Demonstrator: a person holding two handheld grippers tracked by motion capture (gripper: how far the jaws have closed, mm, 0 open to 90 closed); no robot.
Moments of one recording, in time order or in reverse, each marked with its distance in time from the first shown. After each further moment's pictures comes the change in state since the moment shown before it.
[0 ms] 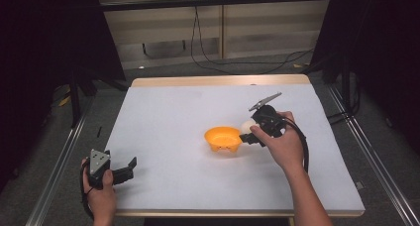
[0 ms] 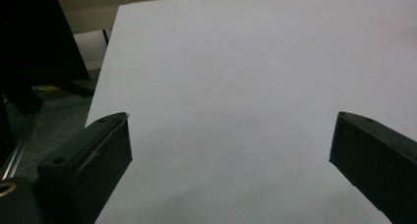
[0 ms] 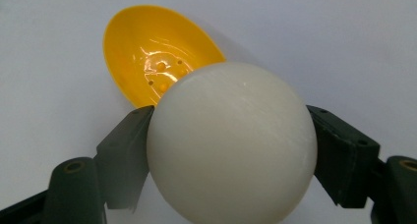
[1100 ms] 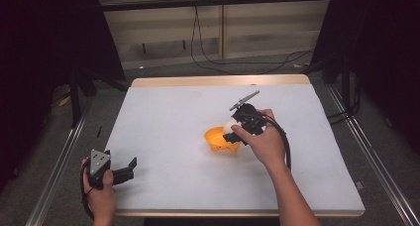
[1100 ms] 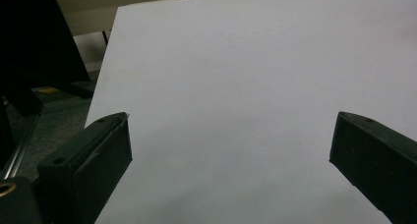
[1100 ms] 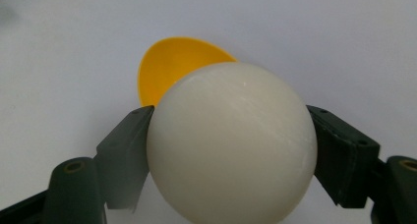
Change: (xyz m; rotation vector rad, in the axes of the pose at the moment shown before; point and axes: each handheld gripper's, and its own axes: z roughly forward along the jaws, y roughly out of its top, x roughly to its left) left arm -0.001 0.000 0.000 -0.003 -0.001 0.002; right arm 0.026 0.030 0.028 0.016 0.038 -0.049
